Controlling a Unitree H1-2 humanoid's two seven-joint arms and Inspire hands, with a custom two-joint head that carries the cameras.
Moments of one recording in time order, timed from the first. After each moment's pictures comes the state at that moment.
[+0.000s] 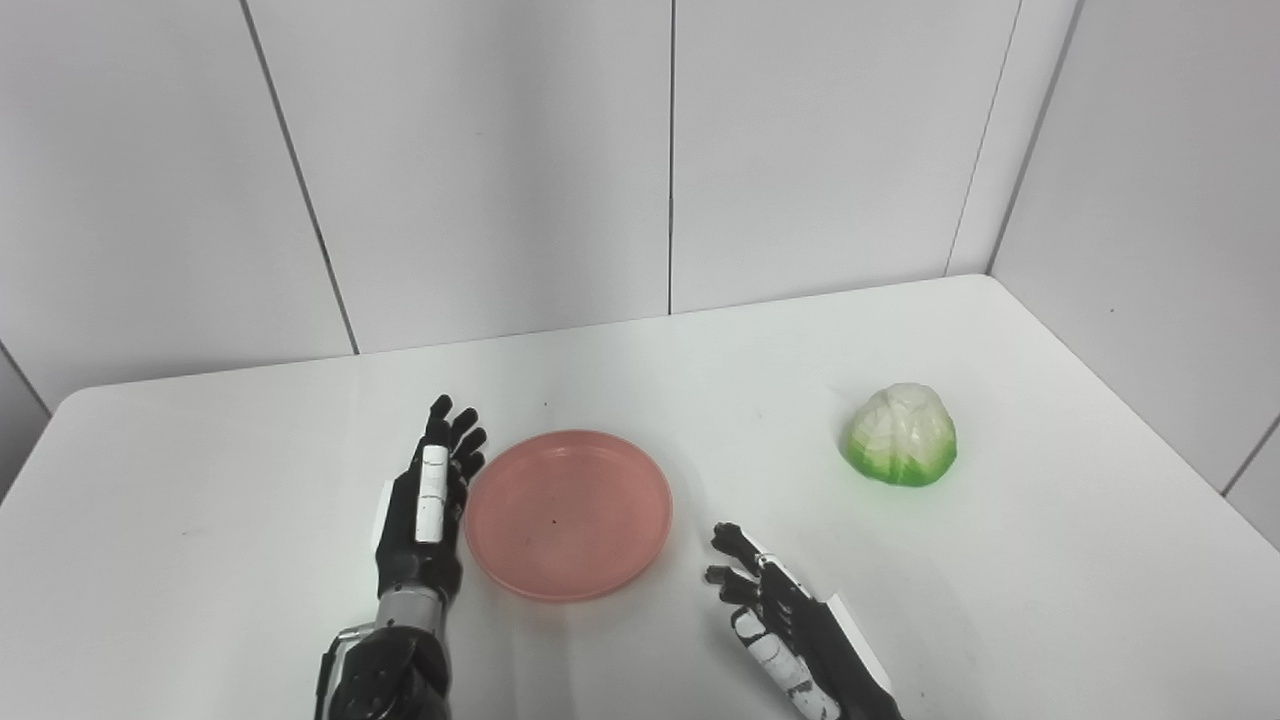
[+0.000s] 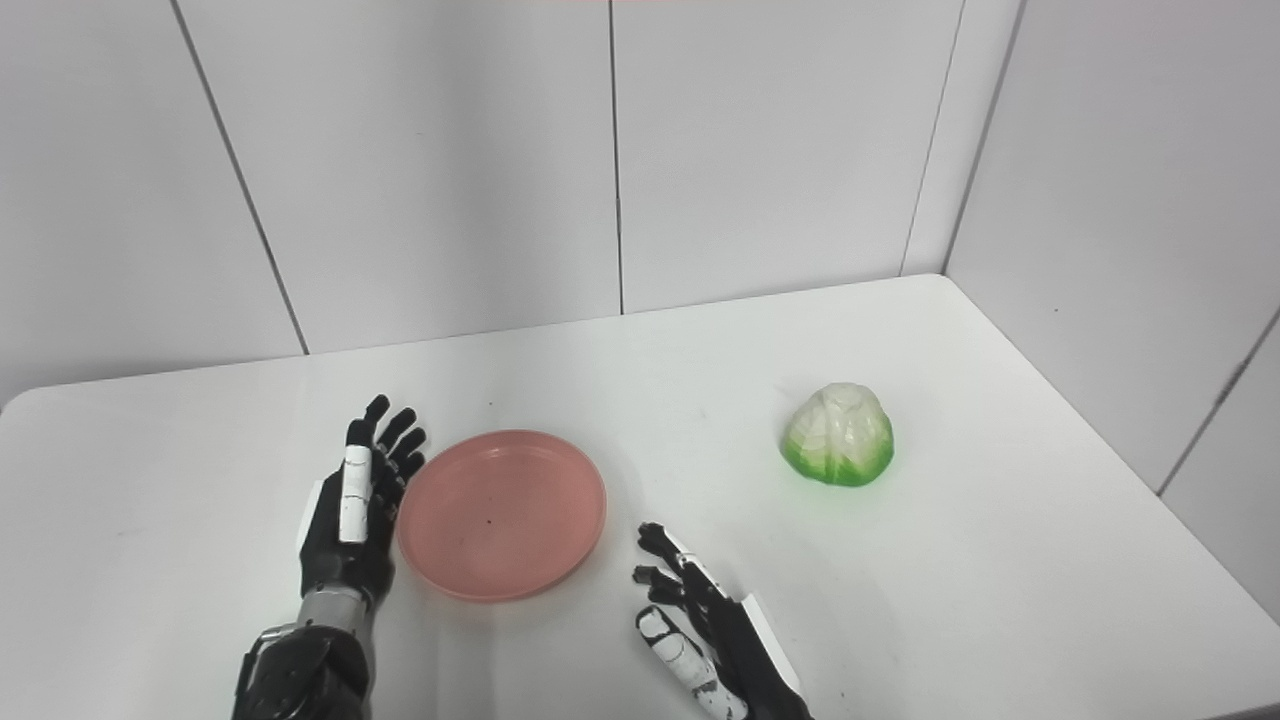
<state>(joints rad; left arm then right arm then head) -0.40 -0.09 0.05 0.43 -0.14 -0.06 -0.04 0.16 -0.08 0.18 -0.21 -0.12 -0.08 0.01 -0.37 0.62</state>
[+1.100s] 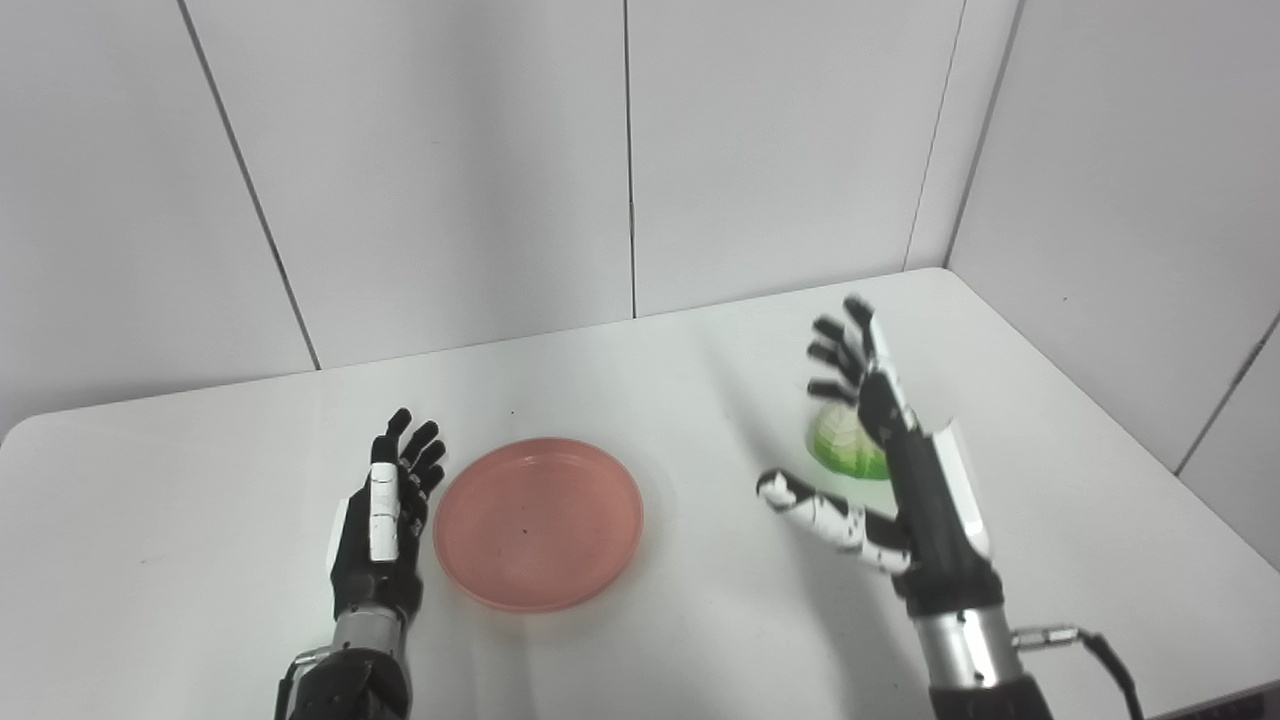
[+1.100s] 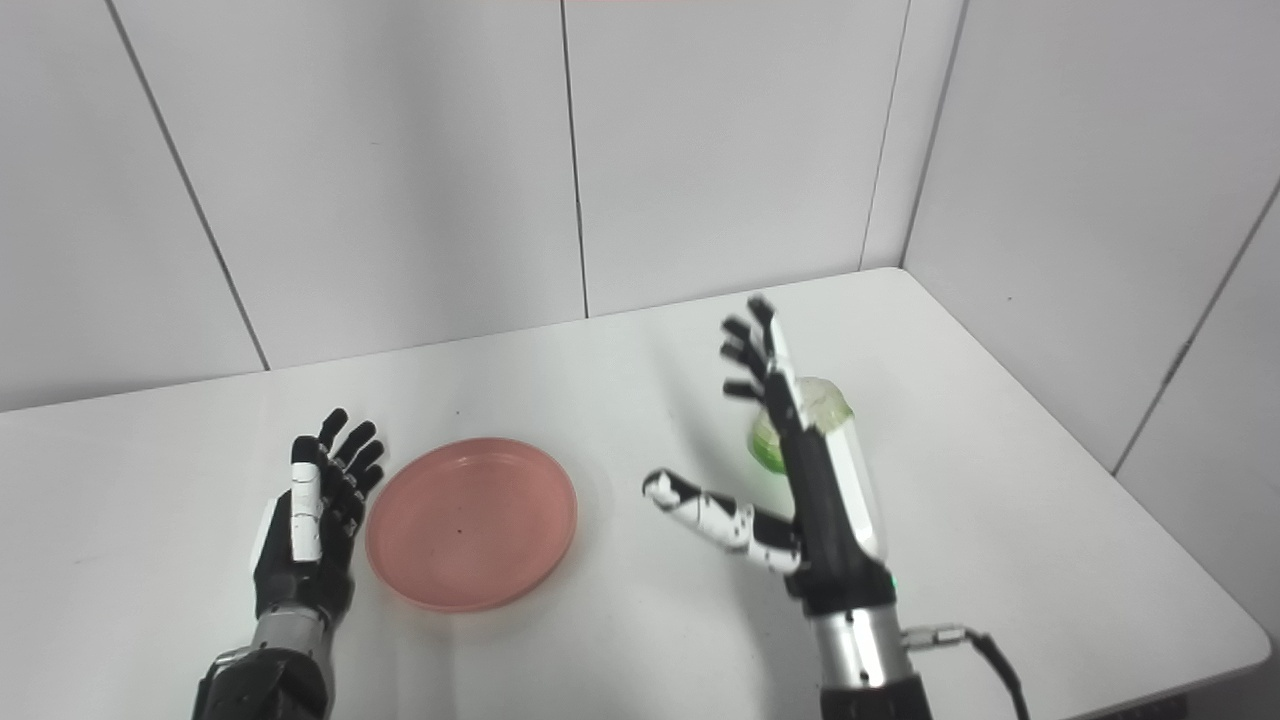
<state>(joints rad) -0.40 -0.09 0.06 0.43 -0.16 -0.06 -0.07 -0.04 -0.10 -0.01 -0.59 -0.36 0.01 -0.09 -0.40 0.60</state>
